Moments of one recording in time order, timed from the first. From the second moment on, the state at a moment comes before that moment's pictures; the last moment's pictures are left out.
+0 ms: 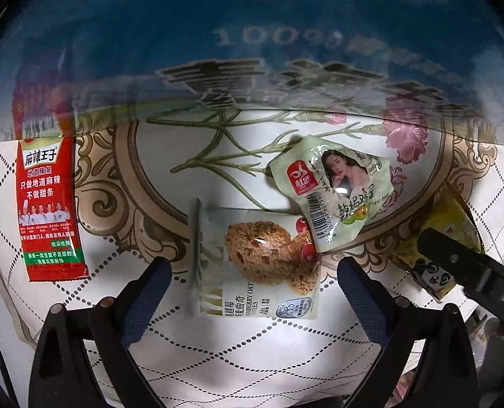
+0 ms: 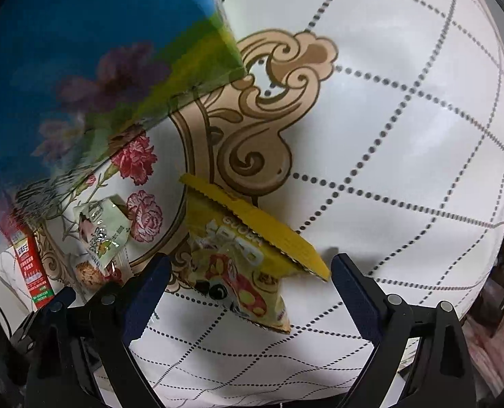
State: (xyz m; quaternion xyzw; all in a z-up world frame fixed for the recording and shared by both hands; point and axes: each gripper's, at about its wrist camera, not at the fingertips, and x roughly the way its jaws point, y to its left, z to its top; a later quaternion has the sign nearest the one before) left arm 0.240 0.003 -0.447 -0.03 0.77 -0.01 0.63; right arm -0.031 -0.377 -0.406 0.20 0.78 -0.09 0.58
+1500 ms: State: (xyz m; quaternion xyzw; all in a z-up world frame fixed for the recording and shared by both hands) left arm 0.093 0.026 -0.473 0.00 0.80 0.02 0.61; right arm -0.206 -0.315 -0.417 0.13 0.82 0.01 0.56
